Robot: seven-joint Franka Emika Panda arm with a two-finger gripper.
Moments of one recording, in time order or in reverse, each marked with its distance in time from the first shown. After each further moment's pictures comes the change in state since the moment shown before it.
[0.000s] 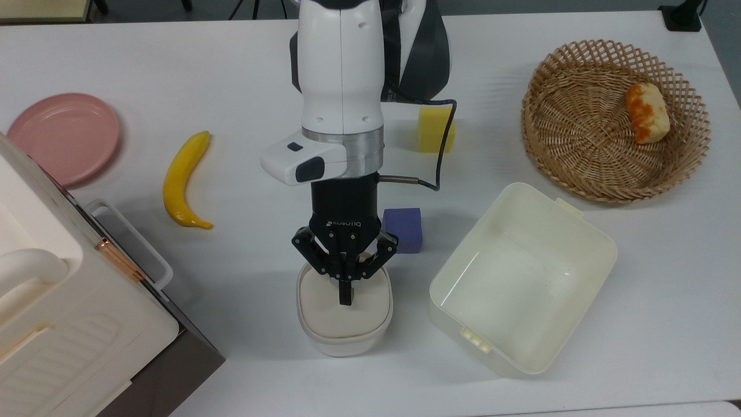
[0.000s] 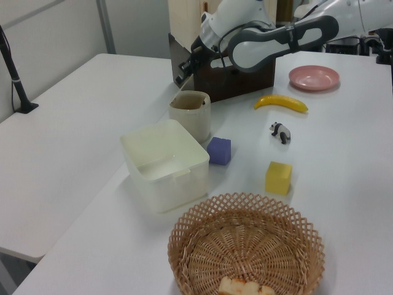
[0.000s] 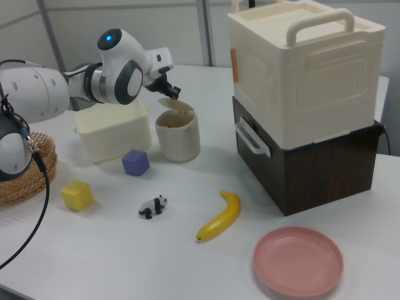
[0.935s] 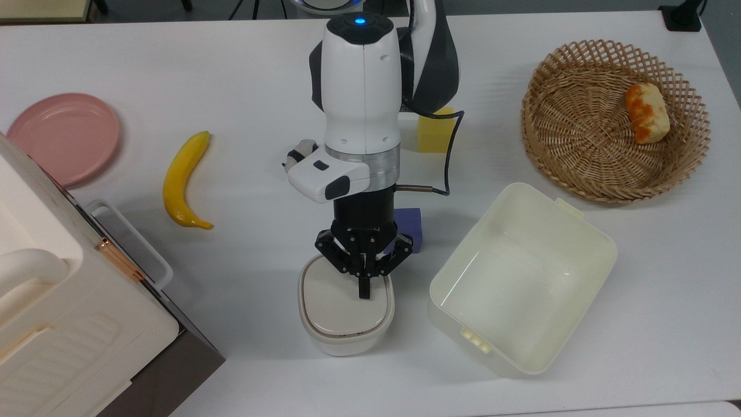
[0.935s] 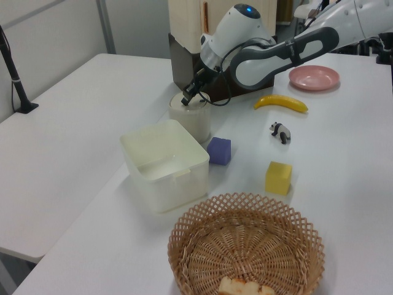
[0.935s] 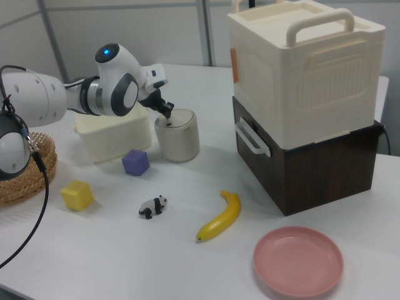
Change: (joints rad) arm 0.013 -0.004 0.031 -0.089 -0.037 0.000 -0.016
